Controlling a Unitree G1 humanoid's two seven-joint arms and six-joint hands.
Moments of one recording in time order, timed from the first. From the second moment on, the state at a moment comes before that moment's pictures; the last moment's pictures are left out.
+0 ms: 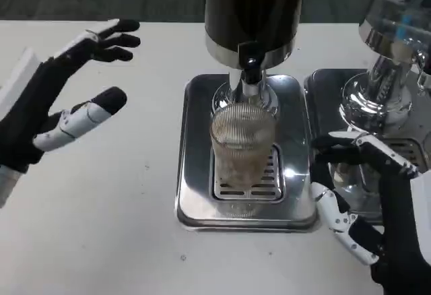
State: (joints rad) left arm -0.28 0.65 -0.04 0.59 -0.12 -0.95 -0.24; right arm 0.35 -0.14 0.15 -0.09 -0.68 -0.53 -0.56
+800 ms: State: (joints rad) left arm -0.46 0.57 0.11 0.39 -0.66 -0.14 -1.06; right arm 0.31 -0.16 0.13 -0.04 -0.59 -0.54 -0.50
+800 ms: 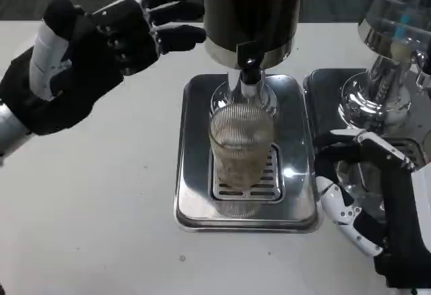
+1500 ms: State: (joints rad) left arm -0.61 0.42 0.13 0.48 -0.57 -0.04 -1.07; right arm 0.31 -0.12 0.13 -0.01 -0.58 -0.54 -0.51
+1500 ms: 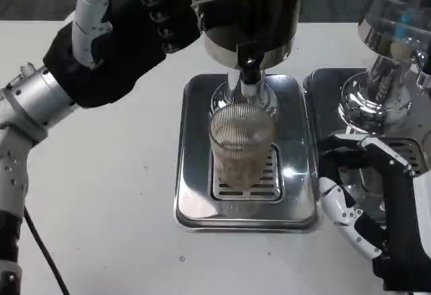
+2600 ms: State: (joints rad) left arm -0.72 0.34 0.07 0.80 -0.30 -0.32 -1.12; right arm 0.34 -0.08 0.13 -0.01 -0.58 -0.54 -0.53
